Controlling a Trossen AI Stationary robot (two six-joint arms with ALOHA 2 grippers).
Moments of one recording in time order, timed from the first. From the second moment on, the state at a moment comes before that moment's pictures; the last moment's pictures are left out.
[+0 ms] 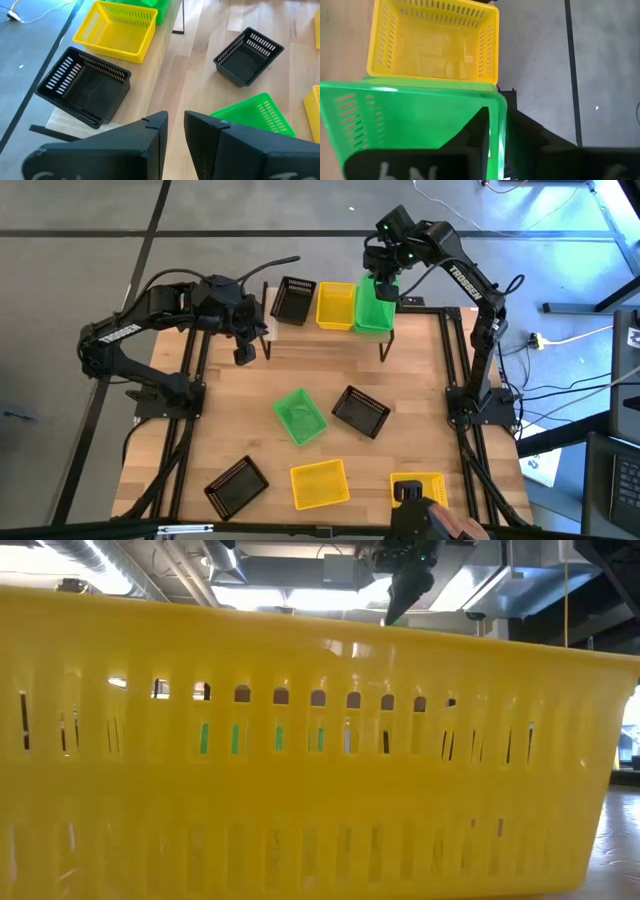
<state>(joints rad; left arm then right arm) 0.24 1.23 1.63 -1.11 -0.14 0.05 -0.71 1.91 2.30 -1.38 -0.07 -0.74</state>
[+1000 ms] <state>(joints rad) 0.24 1.23 1.63 -1.11 -0.15 0.05 -0.66 1.91 2.23 -1.37 -0.44 -0.73</state>
